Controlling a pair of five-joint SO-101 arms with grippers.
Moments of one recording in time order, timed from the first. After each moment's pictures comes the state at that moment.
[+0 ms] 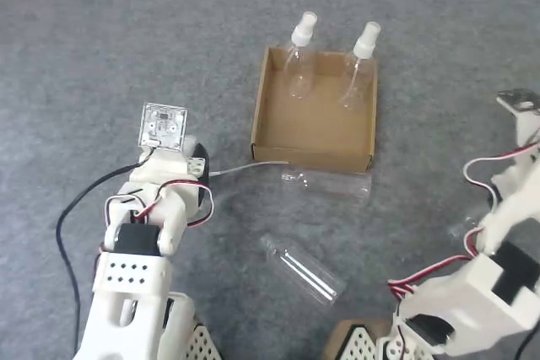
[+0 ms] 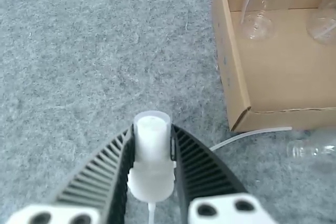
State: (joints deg) left arm -1.6 -59.6 74.4 38.1 0.7; right arm 38.3 7.9 -0.9 91.3 53.5
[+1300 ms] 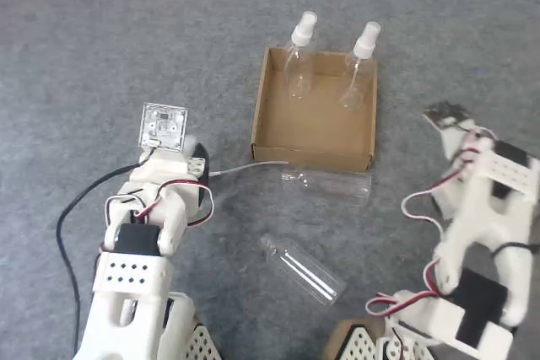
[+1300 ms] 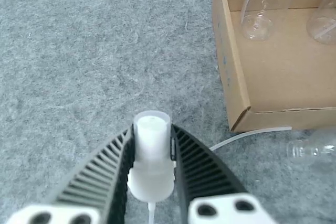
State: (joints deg) left arm -1.6 -59.6 74.4 38.1 0.7; right arm 22.3 -8.4 33.1 66.2 48.7
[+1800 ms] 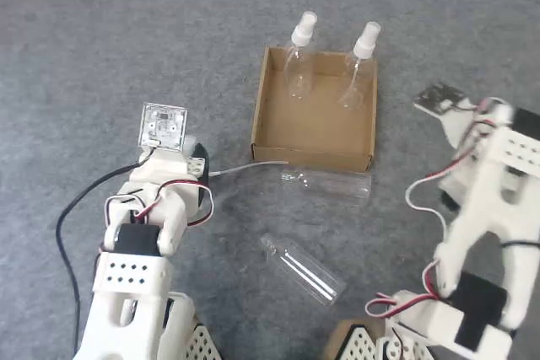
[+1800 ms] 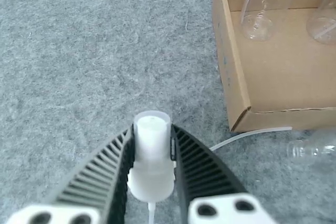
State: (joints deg) left arm -1.7 -59.6 74.4 38.1 0.7; right arm 23.2 -9.4 13.6 92.0 64.1
